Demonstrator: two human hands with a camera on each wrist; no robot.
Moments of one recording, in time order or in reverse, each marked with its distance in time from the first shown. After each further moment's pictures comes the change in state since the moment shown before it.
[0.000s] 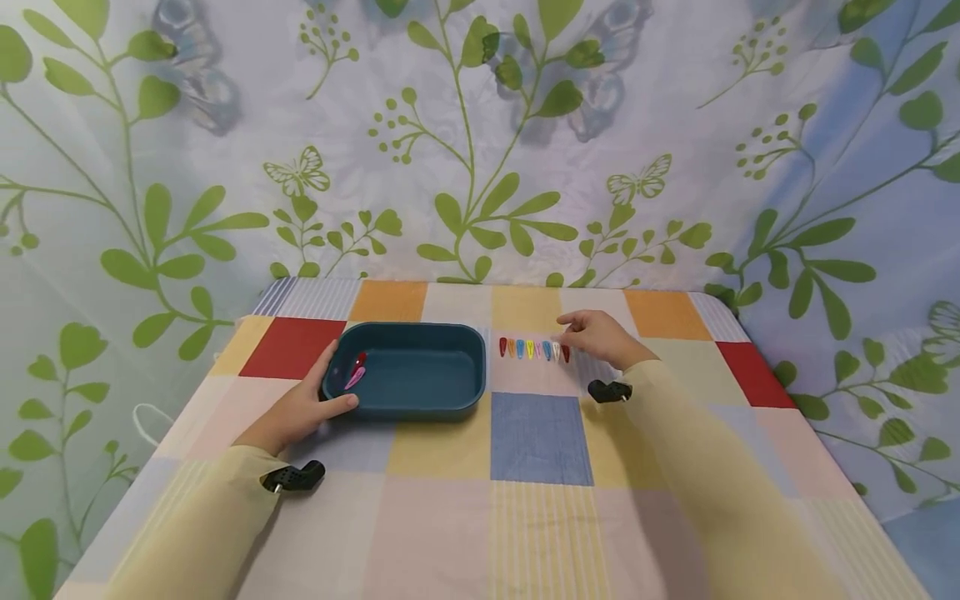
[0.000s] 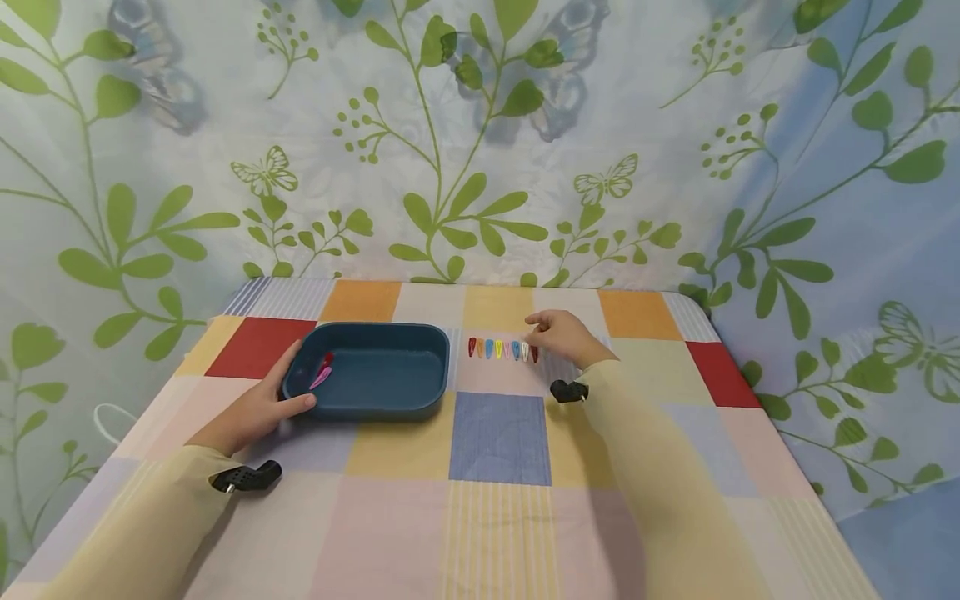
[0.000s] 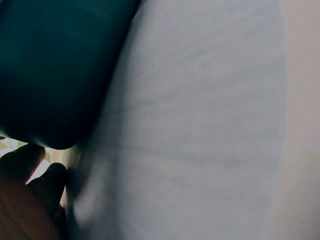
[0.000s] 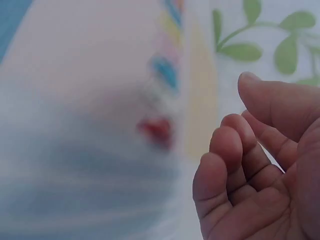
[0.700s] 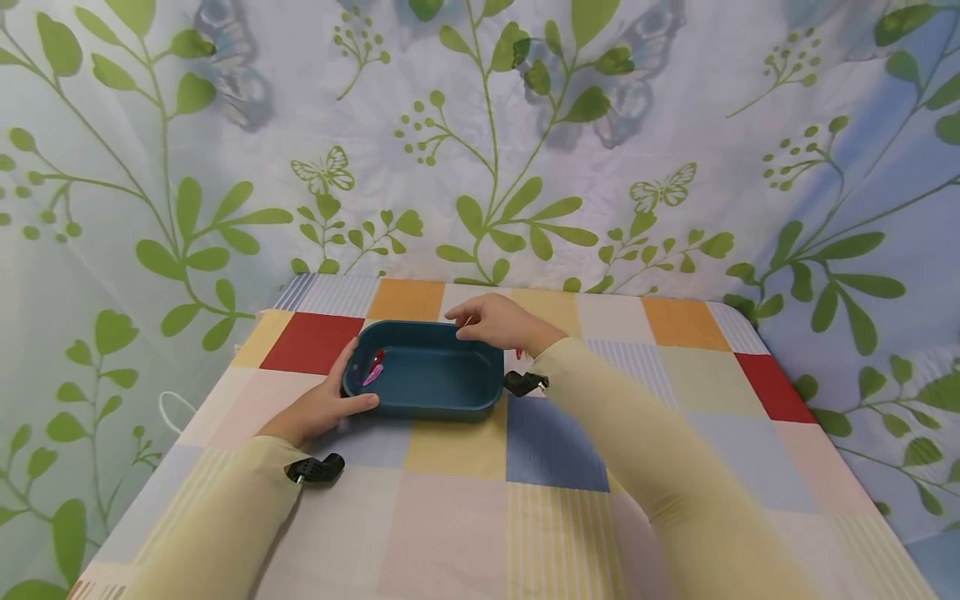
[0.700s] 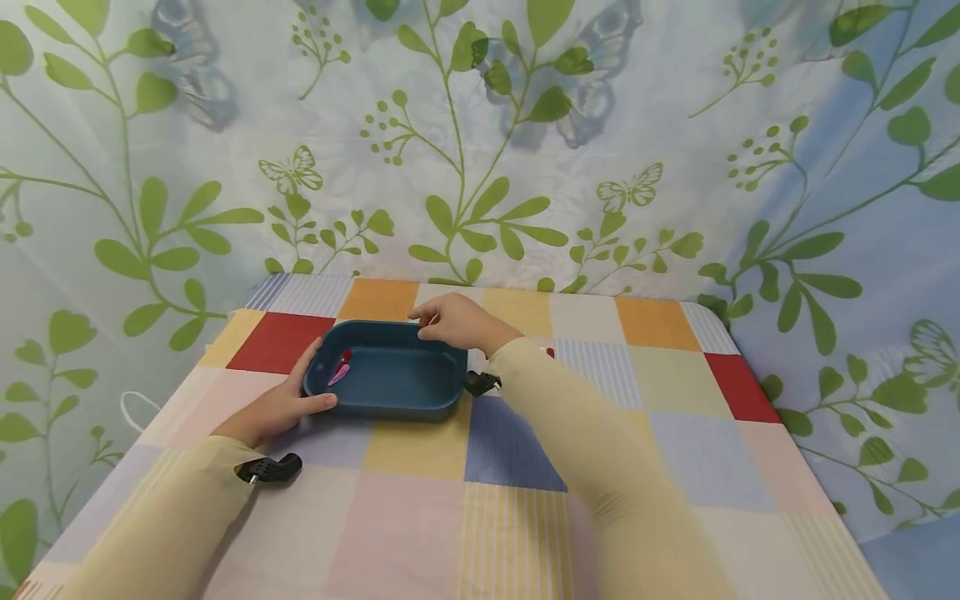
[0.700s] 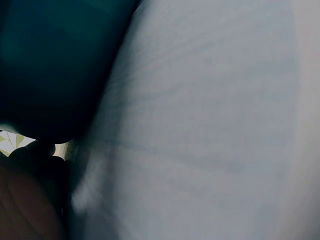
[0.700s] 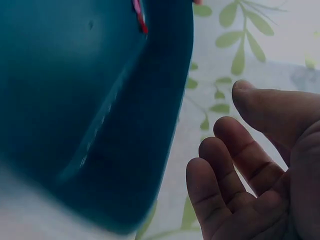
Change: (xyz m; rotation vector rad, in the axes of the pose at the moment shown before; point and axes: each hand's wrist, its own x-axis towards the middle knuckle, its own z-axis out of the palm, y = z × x) left_hand 0.004 -0.001 -0.001 -0.064 -0.055 -0.067; right_hand 0.032 -0.181 0.074 -0.114 -0.230 -0.369
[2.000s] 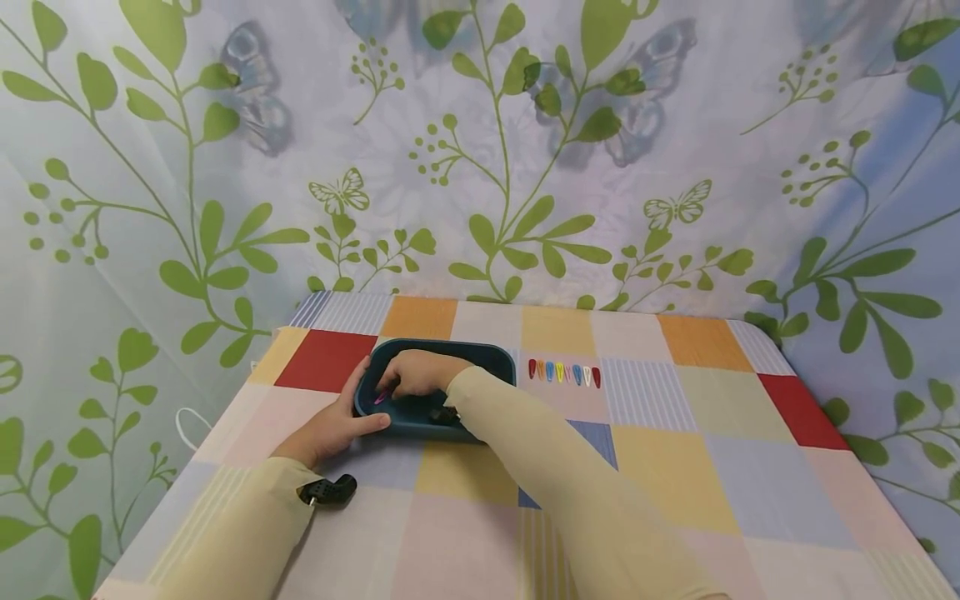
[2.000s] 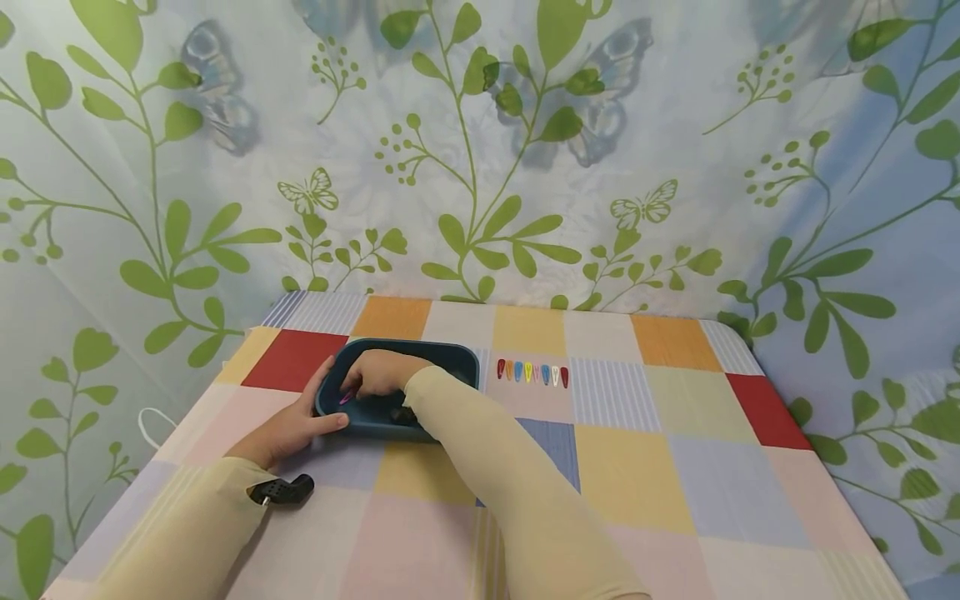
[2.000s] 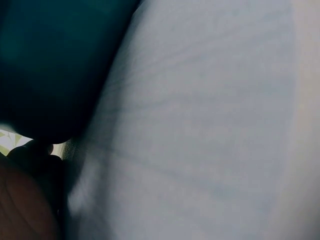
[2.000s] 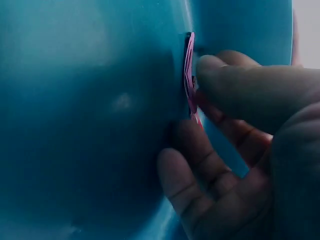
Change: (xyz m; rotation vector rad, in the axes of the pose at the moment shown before) left_hand -0.003 -0.005 0.006 -0.149 0.000 0.070; right_hand 0.104 -0.042 0.110 -0.244 -0.331 -0.183
